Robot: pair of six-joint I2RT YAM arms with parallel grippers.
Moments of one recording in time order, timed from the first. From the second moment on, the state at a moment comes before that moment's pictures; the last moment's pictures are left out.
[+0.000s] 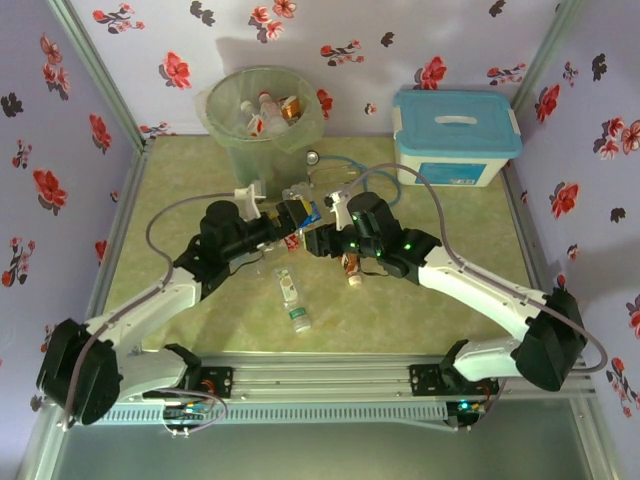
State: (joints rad) left arm -0.62 1.18 0.72 0.30 0.37 -1.01; right arm 0.84 1.31 1.04 -0.26 -0.19 0.44
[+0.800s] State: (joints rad) left arm -0.51 1.21 0.90 0.21 0.33 -0.92; right arm 0.84 1.29 1.03 -0.19 -0.20 0.45
